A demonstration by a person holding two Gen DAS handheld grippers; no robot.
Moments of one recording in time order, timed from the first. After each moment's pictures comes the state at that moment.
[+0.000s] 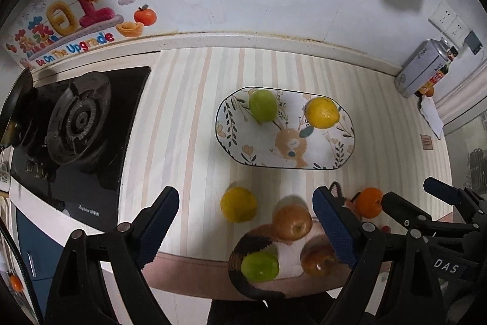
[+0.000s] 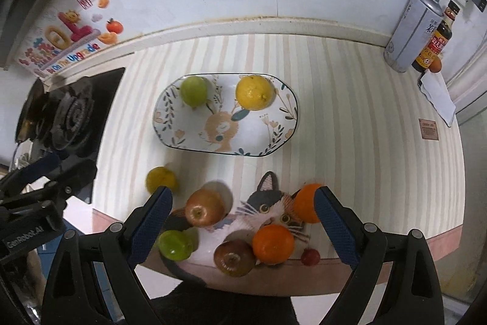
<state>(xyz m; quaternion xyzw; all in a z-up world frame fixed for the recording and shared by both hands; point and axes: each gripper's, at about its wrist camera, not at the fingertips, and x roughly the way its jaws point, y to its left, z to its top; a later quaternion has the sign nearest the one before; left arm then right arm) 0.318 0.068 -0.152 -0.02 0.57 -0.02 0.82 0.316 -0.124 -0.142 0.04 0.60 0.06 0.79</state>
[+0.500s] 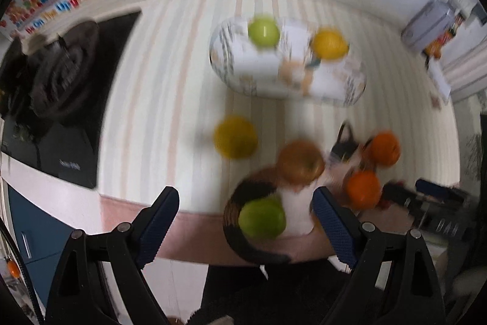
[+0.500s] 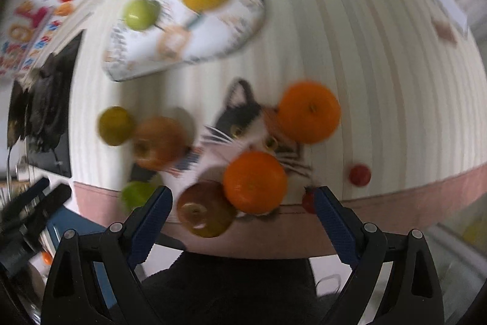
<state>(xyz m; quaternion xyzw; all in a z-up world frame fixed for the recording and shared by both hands) 0.274 0.062 -0.235 -0.02 0.66 -0.03 0.75 0.277 -0.173 -0.264 0.12 0.72 0.02 0.69</state>
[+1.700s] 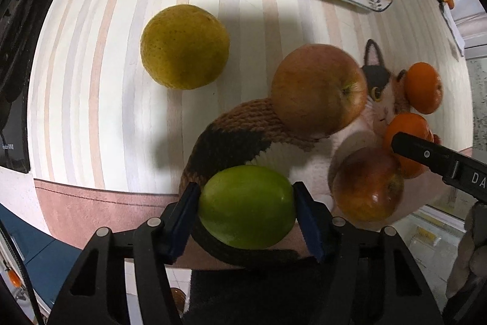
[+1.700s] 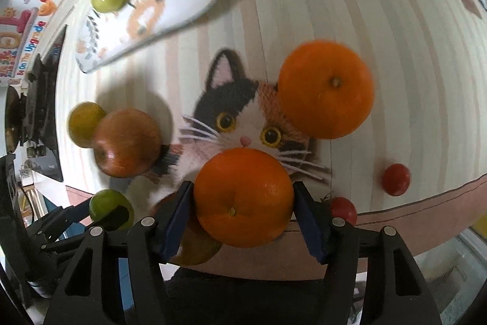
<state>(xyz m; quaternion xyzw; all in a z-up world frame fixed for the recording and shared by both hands) 0.260 0.036 -0.338 -0.02 0.74 -0.07 0.67 0.284 -0.173 -0.316 0.15 0.73 0.04 0.67</state>
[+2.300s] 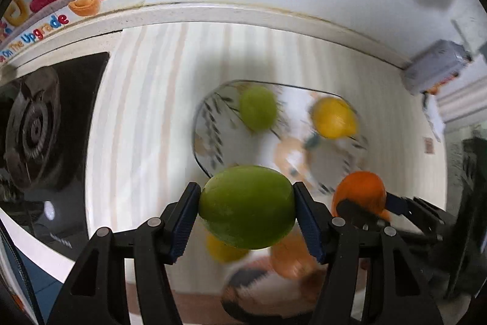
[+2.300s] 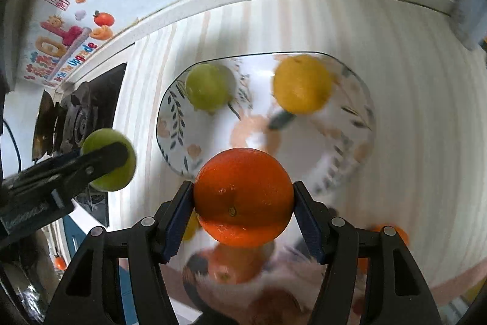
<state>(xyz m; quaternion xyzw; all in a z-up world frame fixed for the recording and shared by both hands) 0.425 0.075 -0.234 -0.04 0.64 -0.06 0.76 0.419 -0.094 -0.260 0.12 0.66 0.12 0.73</state>
